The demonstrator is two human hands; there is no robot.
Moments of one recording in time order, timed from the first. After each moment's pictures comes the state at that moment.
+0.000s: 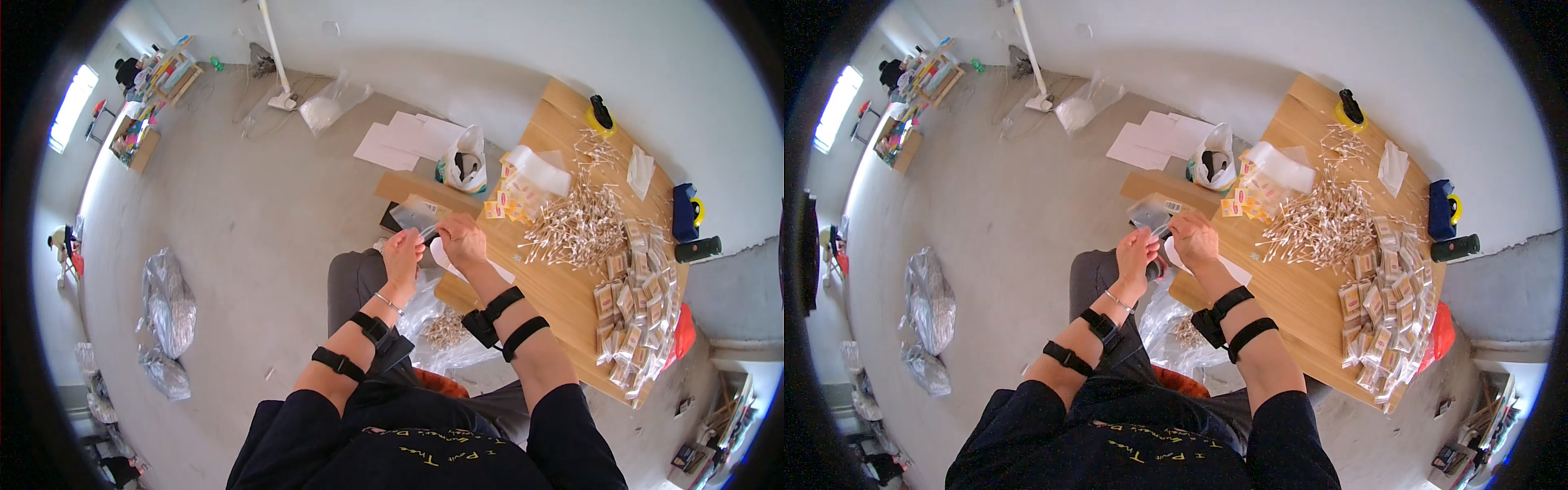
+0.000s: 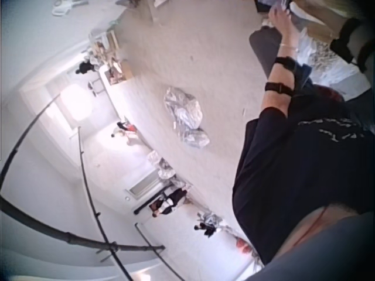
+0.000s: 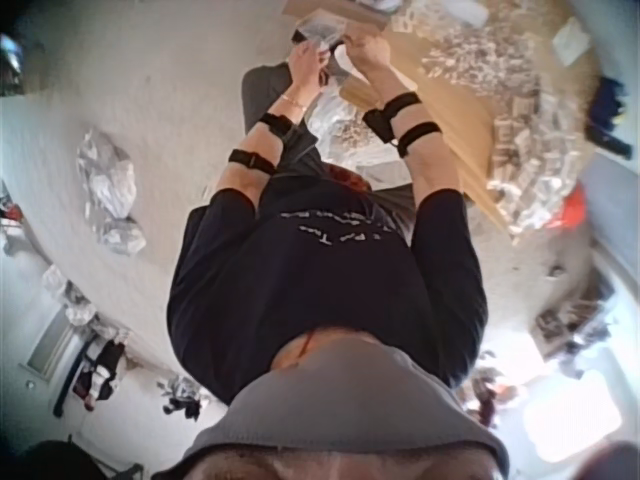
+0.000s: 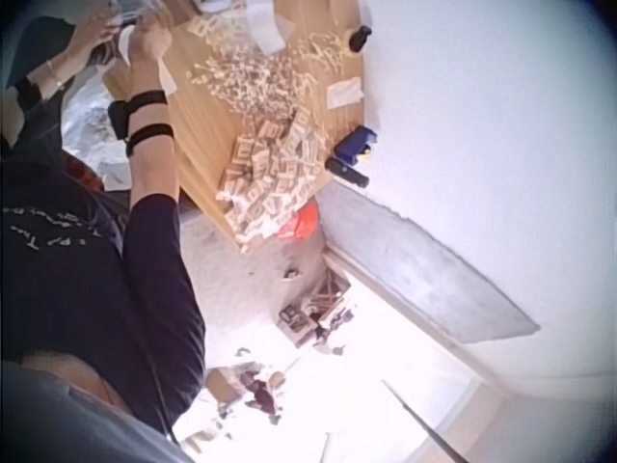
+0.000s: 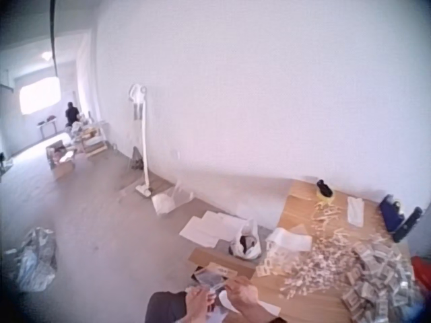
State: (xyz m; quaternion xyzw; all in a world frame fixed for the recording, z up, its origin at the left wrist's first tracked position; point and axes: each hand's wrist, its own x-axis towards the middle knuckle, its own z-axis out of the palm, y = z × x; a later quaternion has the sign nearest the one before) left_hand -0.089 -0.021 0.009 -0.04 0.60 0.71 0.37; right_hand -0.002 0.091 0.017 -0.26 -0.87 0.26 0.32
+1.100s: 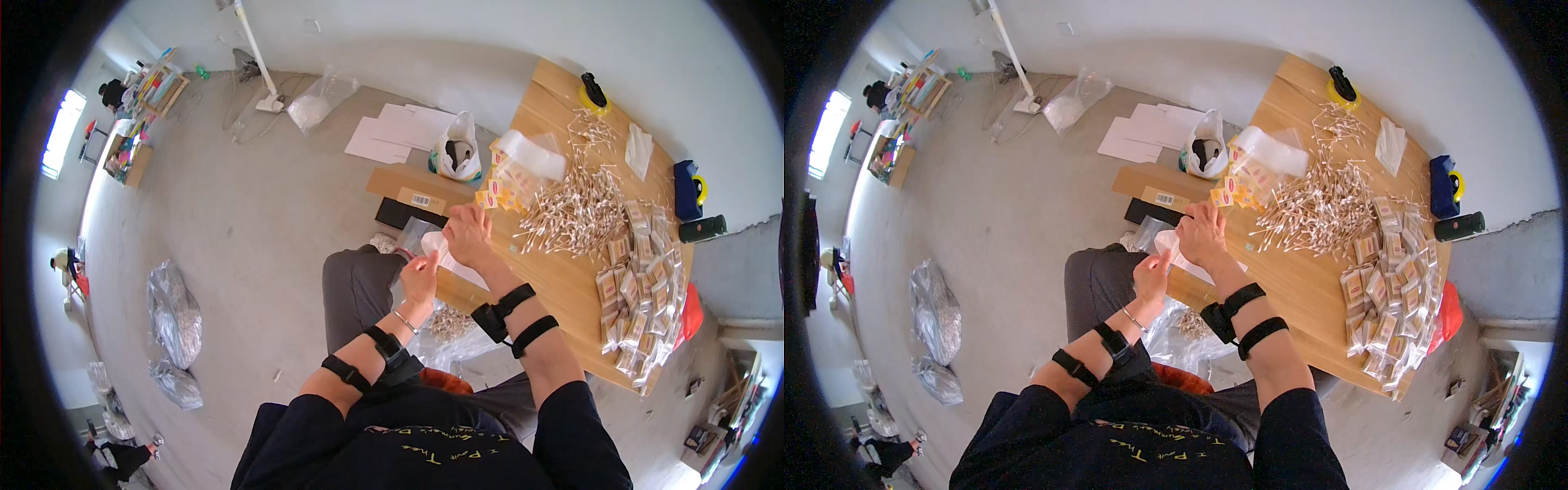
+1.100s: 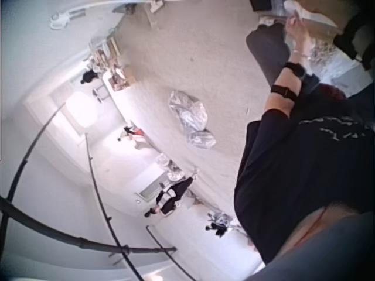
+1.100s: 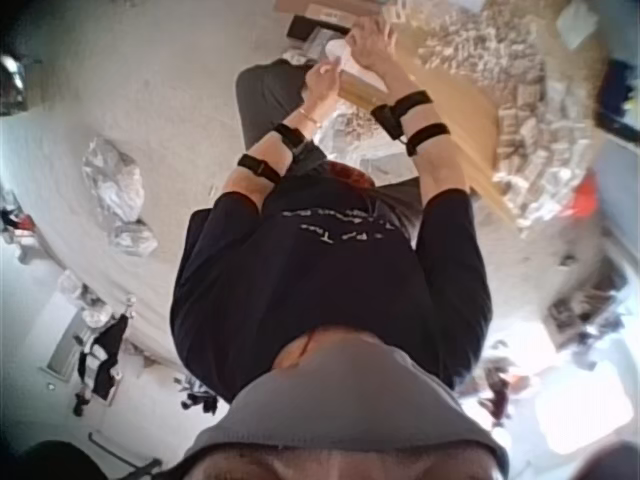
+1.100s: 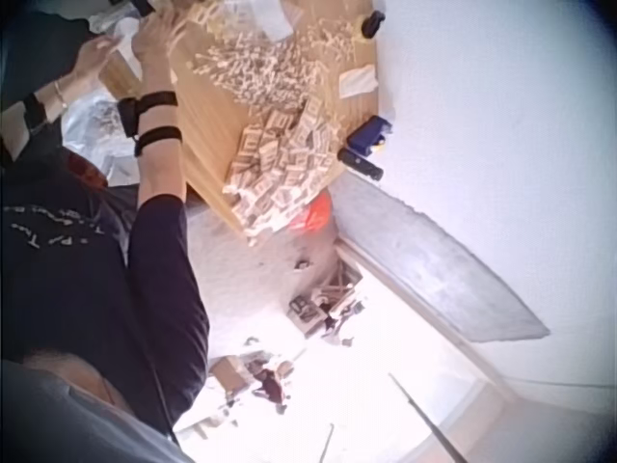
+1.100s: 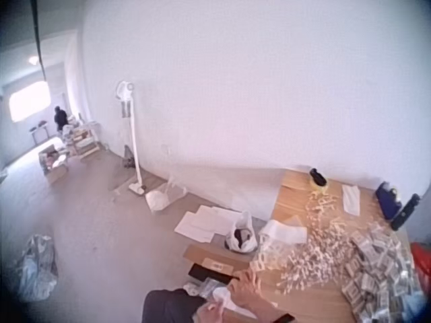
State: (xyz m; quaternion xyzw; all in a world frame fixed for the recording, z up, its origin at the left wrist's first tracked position) left_hand -0.029 -0.029 -0.008 0.05 0.71 0.60 0.36; right_hand 0.024 0.107 0.007 -0.32 -0.92 0.22 0.10
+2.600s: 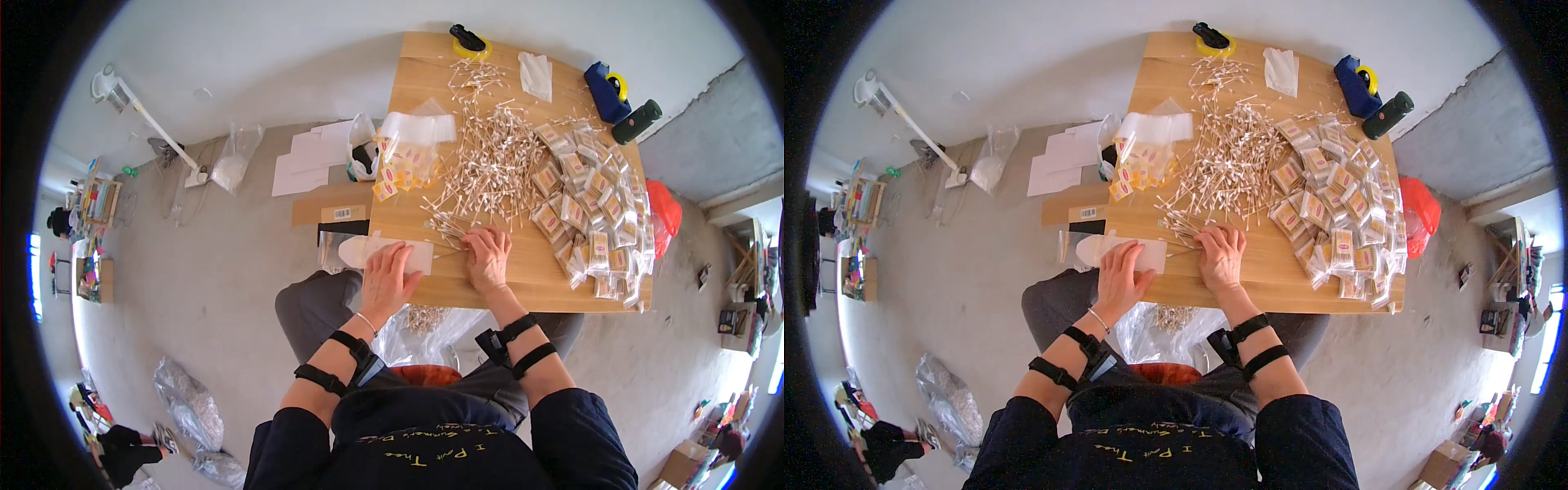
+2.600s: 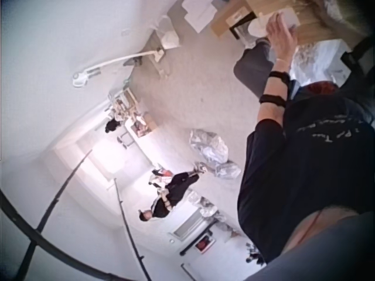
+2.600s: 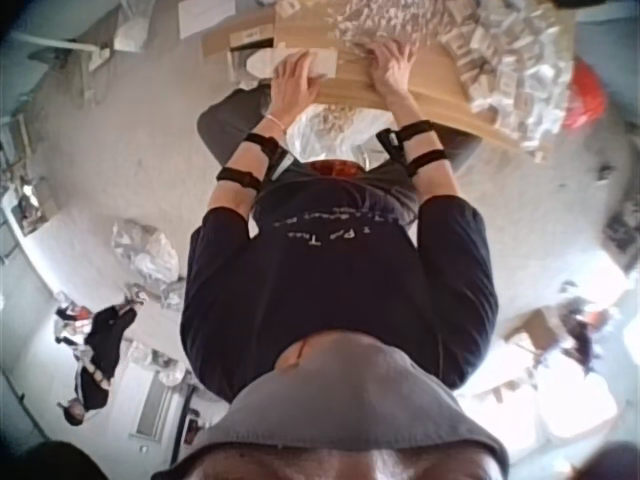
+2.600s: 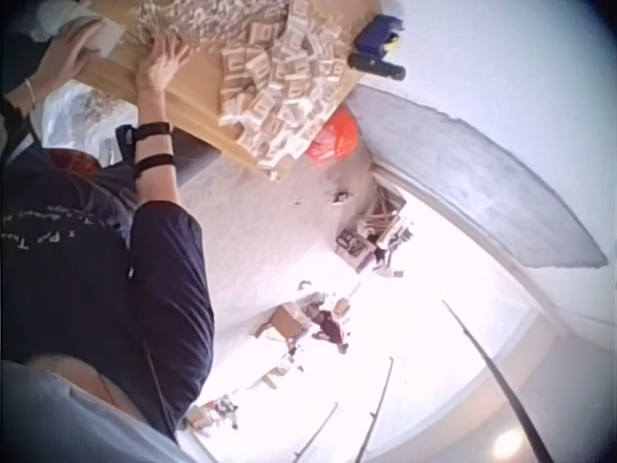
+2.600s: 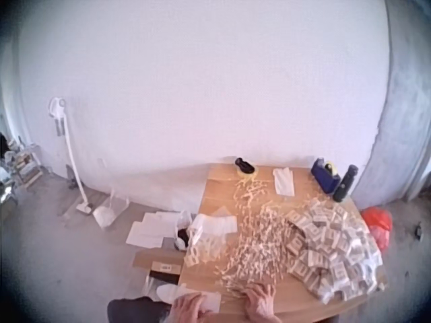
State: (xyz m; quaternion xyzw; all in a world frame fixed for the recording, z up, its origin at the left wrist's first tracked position) left_hand 0.000 -0.011 0.010 0.71 0.63 0.30 0.04; right_hand 0.207 0.083 -0.006 -0.47 -0.80 0.08 0.36
